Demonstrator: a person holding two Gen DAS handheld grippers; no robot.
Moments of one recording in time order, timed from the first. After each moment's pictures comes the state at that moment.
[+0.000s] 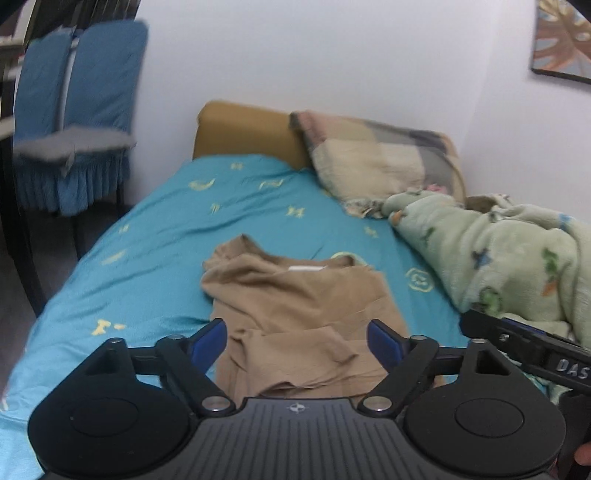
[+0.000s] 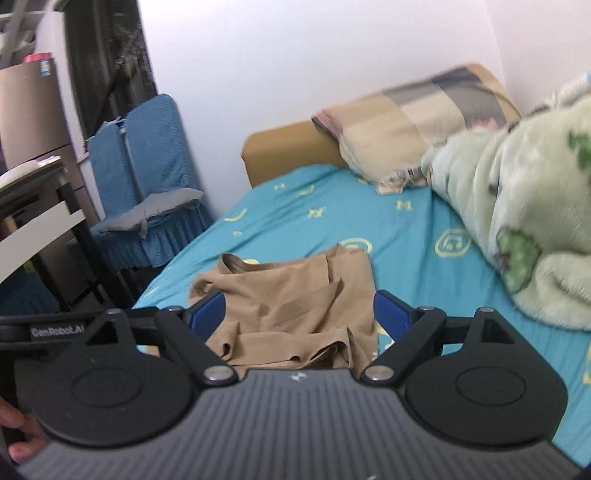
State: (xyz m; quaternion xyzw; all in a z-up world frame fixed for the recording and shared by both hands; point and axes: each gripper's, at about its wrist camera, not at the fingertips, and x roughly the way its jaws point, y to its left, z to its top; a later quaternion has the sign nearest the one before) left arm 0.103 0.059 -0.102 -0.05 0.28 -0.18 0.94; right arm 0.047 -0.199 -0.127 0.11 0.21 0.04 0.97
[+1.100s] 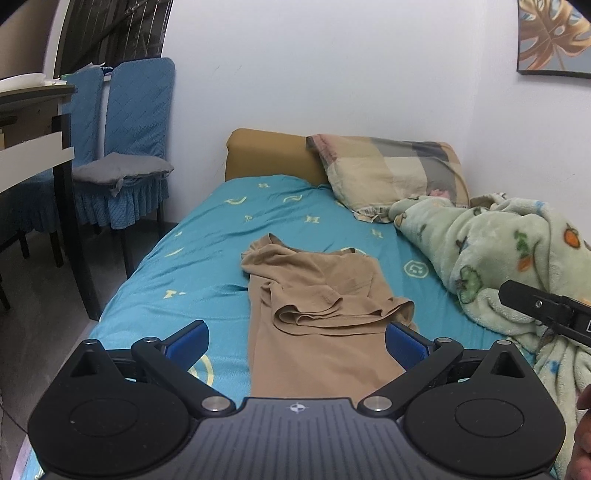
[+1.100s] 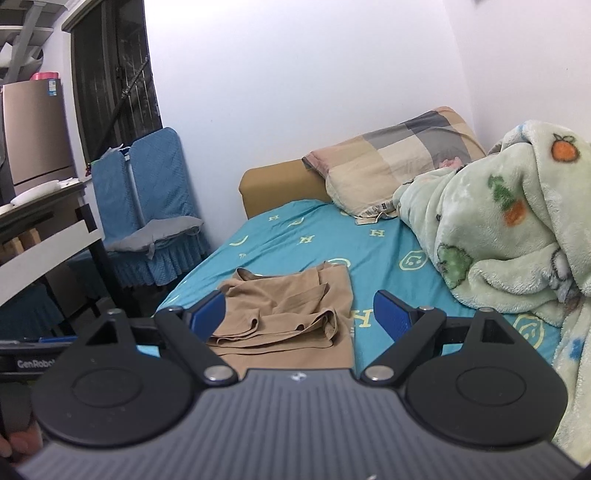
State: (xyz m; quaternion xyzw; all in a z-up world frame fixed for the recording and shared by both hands) left arm -0.036 0.079 -0.061 -0.03 0.28 -0.12 0.95; right arm -0.073 -0.187 -0.084 0.11 0.16 0.00 0.98
